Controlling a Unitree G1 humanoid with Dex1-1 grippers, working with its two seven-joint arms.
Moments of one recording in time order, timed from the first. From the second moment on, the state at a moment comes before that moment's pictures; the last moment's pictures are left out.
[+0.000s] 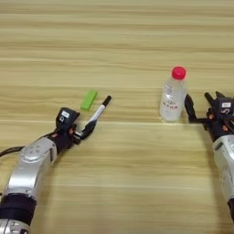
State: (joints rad) left arm -0.11 0.31 -0.01 0.33 -0.17 0.12 -0.53; right arm -0.14 -0.11 -0.12 0.33 0.17 -0.26 0.22
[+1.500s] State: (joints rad) left arm -0.08 0.23 -0.21 0.20 -0.14 0.16 -0.57; right arm -0.15 -0.09 -0.13 0.33 0.18 -0.26 0.20
